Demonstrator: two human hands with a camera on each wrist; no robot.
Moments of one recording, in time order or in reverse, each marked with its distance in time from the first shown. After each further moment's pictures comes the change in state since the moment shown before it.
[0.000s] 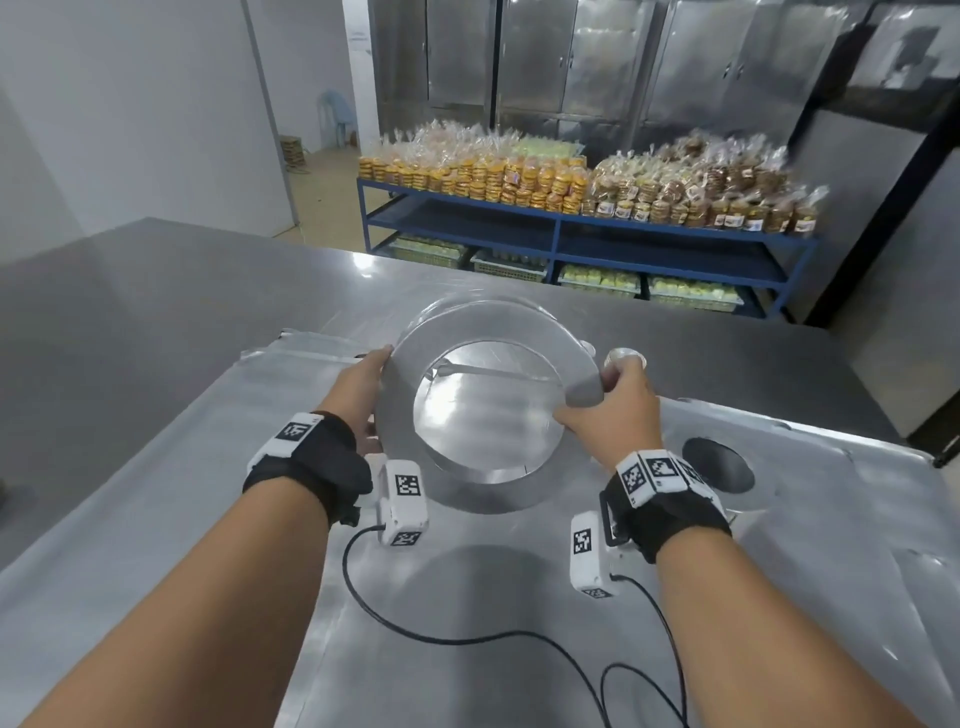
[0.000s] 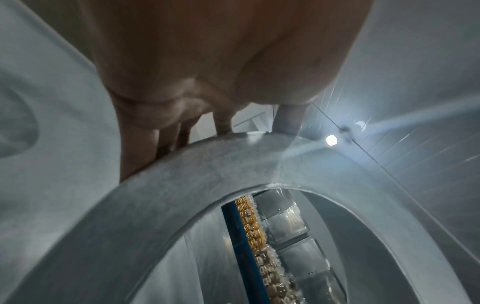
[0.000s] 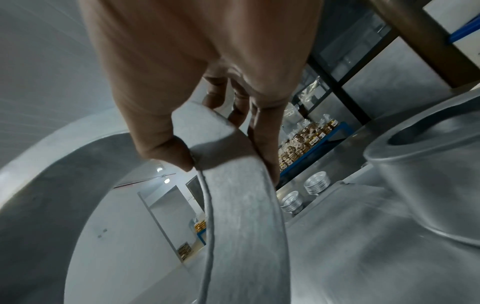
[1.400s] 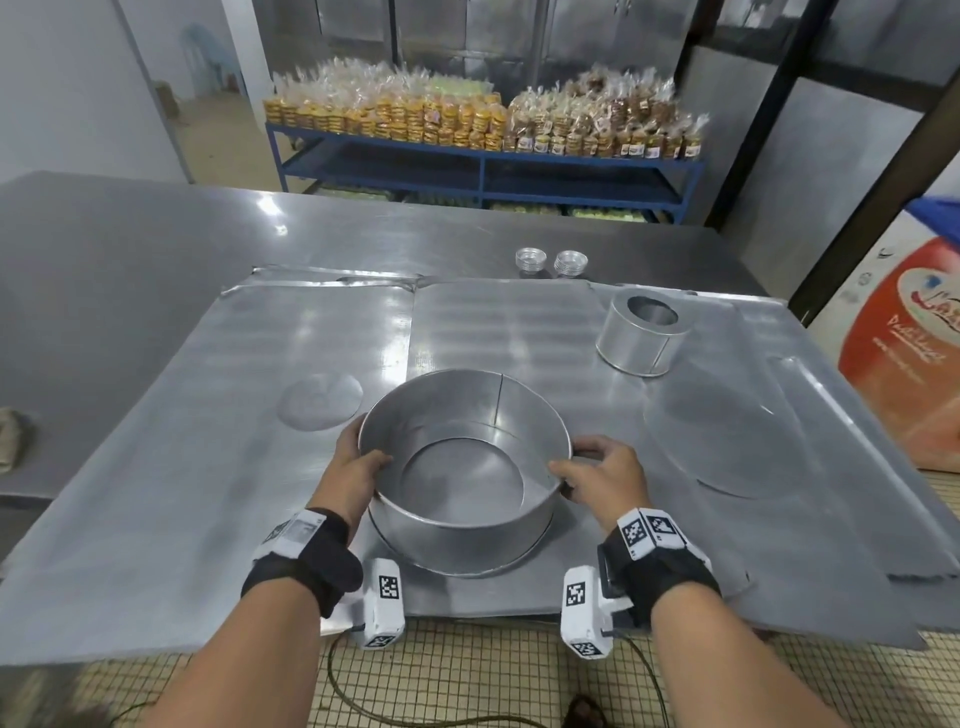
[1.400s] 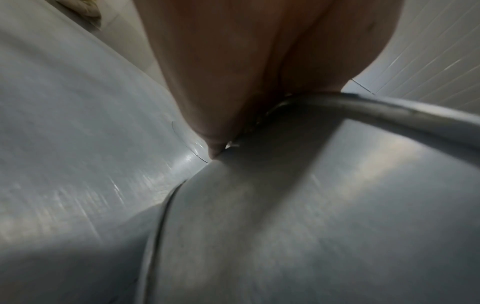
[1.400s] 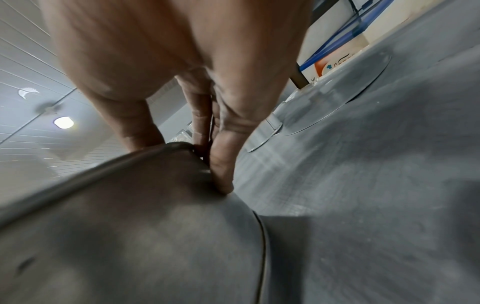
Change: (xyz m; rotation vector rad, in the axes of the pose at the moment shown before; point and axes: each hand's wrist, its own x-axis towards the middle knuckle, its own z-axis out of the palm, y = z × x) left_hand -0.144 -0.180 -0.158 0.151 -0.240 0.183; right_hand -0.297 0.059 0.034 0.335 0.033 0.410
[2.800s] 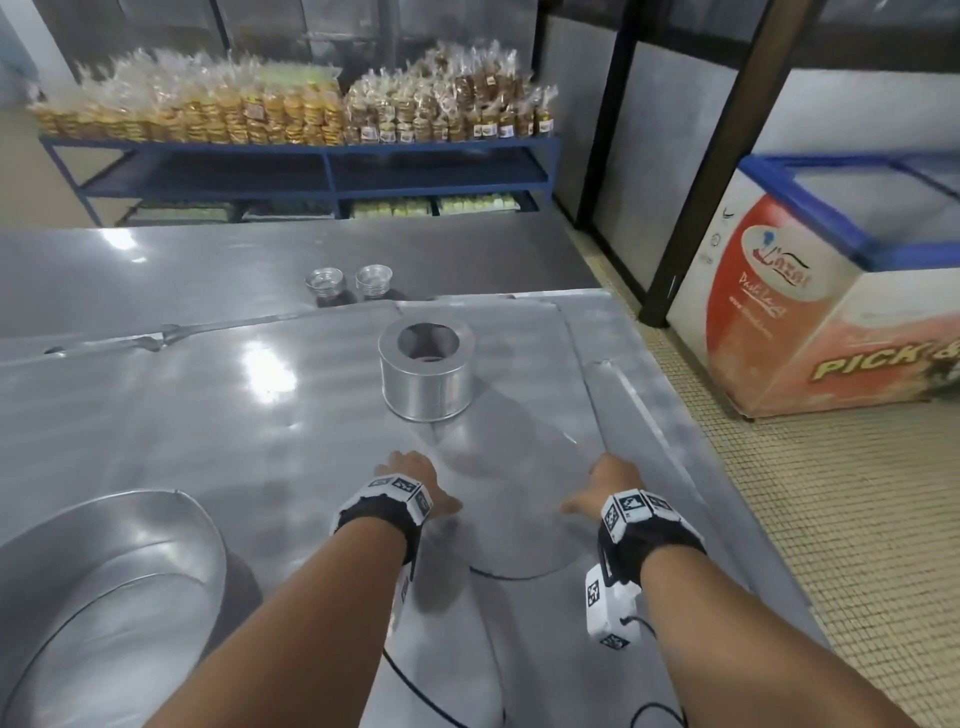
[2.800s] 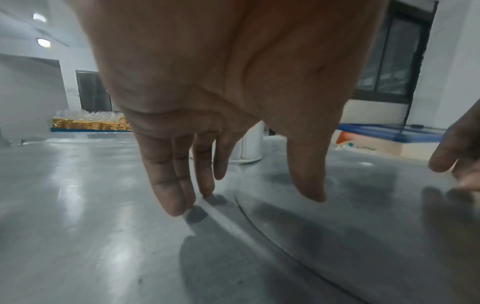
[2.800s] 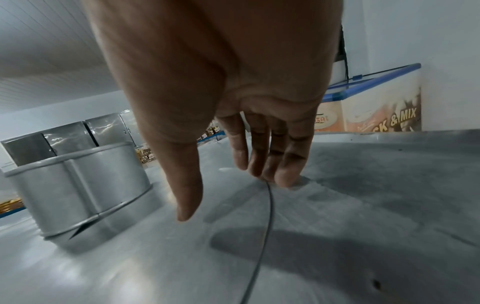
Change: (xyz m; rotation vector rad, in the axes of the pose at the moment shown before) left_hand 0.108 0.002 0.442 1.499 -0.393 -0.037; right_hand 0.216 0.047 -0.296 -0.793 0.028 0.368
